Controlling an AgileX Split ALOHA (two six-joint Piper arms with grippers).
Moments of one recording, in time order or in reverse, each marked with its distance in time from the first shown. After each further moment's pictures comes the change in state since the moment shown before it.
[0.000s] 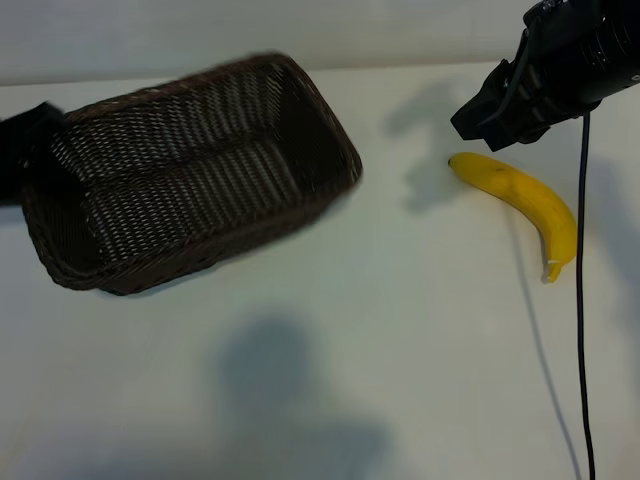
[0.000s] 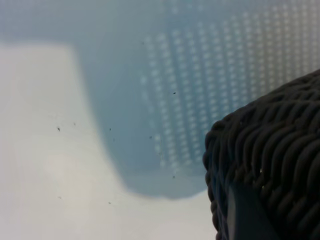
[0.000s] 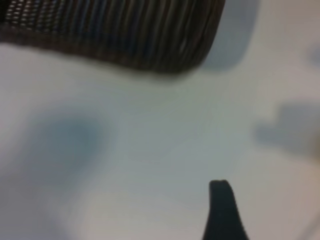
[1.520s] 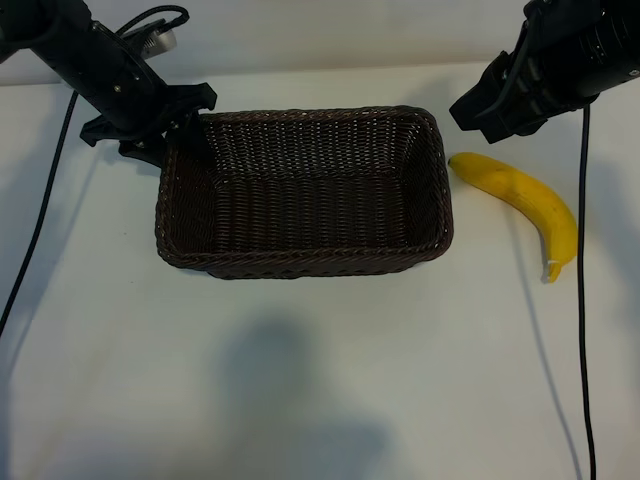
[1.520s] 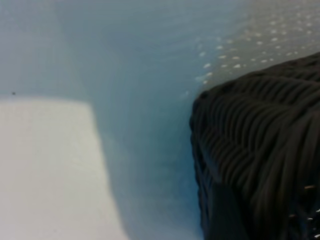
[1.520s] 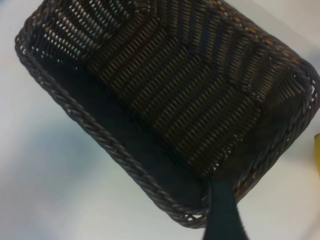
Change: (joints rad) left arm -0.292 0.434 -0.518 0.057 0.181 -0.014; right arm 0.000 0.000 0.000 0.000 -0.034 0.000
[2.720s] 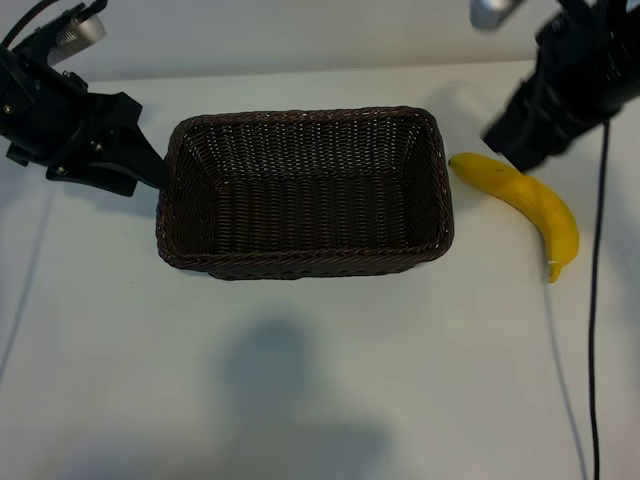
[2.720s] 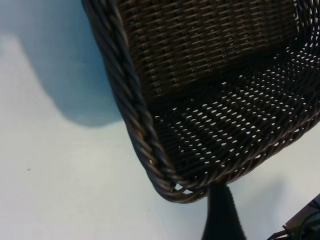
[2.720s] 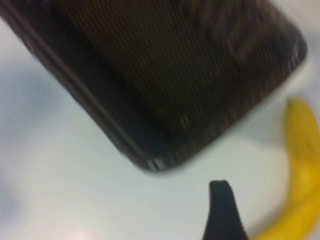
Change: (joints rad) left arm 0.093 -0.469 0.429 -0.153 0.047 0.245; right arm 0.000 0.025 0.000 -0.235 0.097 -0.009
